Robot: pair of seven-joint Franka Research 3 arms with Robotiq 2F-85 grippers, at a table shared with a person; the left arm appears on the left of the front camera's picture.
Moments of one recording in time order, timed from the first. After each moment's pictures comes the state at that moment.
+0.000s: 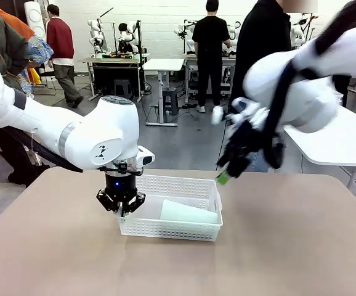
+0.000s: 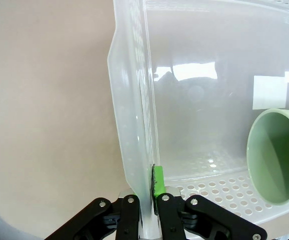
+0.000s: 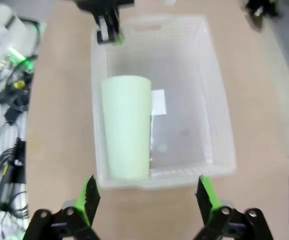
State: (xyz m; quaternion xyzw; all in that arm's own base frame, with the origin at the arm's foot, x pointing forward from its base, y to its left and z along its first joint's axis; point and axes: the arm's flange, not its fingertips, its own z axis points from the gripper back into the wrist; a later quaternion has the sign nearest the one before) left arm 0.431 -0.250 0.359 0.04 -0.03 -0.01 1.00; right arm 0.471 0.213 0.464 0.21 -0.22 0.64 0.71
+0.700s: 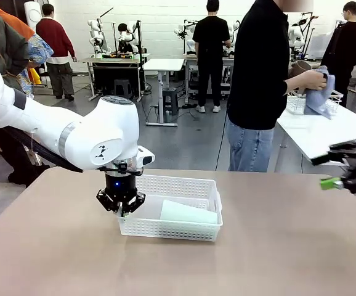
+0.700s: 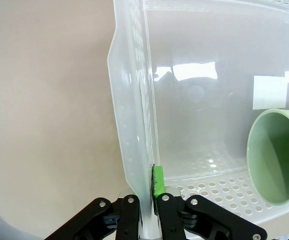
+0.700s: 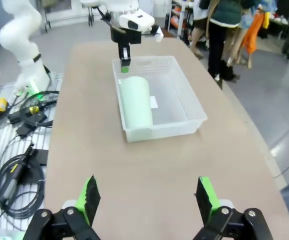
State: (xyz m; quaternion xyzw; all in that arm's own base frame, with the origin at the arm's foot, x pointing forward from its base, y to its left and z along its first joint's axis) left arm 0.431 -0.250 0.359 0.04 -0.03 -0.01 1.00; right arm 0.371 -0.041 0.452 0.30 -0.41 0.56 0.66
